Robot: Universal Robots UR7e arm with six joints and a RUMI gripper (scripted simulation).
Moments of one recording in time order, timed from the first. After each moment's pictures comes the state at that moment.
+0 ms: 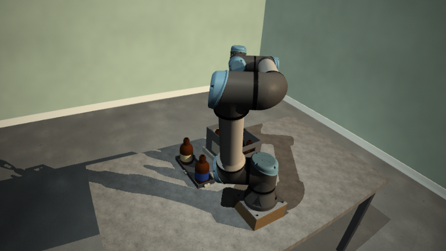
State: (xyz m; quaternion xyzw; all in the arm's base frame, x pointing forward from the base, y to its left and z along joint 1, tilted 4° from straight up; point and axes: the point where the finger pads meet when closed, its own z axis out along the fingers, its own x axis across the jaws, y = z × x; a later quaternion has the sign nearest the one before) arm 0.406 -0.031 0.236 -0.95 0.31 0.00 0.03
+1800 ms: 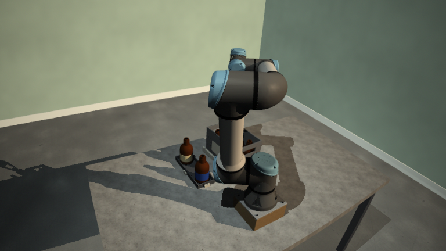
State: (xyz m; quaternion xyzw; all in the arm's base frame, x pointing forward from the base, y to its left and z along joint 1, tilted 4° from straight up) arm 0.406 -0.030 0.222 -0.95 0.31 0.00 0.03
